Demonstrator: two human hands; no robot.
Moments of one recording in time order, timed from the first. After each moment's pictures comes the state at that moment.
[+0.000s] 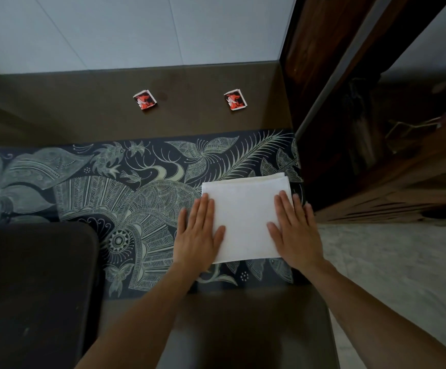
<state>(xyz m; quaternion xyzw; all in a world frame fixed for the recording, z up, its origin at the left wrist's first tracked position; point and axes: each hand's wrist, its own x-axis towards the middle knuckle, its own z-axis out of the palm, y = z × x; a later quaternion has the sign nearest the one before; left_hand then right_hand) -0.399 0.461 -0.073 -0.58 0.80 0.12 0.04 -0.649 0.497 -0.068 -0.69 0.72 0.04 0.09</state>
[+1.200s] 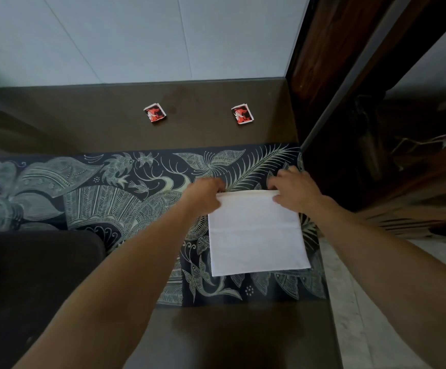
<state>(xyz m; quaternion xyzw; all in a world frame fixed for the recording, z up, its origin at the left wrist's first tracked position) -0.418 0.323 -0.018 -0.56 0.78 0.26 0.09 -0.657 0.353 -0.008 -0.75 0.63 0.13 0.14</state>
